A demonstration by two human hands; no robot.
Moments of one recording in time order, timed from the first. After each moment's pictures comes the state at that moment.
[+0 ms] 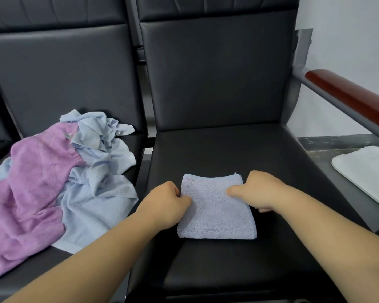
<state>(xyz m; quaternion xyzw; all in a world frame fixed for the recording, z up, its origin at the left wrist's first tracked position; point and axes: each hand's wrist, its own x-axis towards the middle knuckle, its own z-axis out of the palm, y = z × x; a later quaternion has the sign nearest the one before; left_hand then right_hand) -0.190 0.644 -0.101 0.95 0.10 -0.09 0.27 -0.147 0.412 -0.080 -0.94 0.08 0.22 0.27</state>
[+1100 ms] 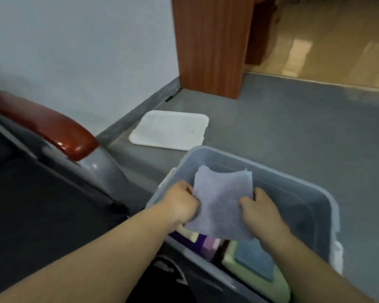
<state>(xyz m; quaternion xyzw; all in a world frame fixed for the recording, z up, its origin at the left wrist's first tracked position) -0.340 0.170 -0.105 0.84 -0.30 -0.35 0.28 -0.508 0.084 -0.134 -0.63 0.56 -0.15 0.51</state>
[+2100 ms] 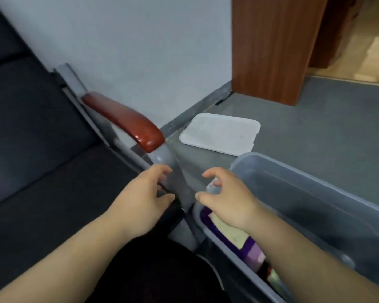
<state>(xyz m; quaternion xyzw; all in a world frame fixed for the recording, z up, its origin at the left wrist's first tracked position) -0.275 0.303 -0.029 0.89 -0.38 -0.12 0.21 -0.398 0.137 -0.084 -0.82 0.27 -0.09 0.49</state>
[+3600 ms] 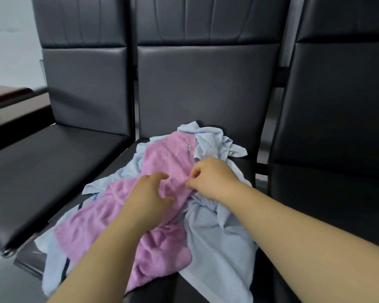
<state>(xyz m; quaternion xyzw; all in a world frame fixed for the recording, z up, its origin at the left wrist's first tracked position) -0.213 0.943 -0.067 0.92 0.25 0.07 0.29 -0.092 0.806 -0.050 -0.92 -0.29 0.09 0.26</state>
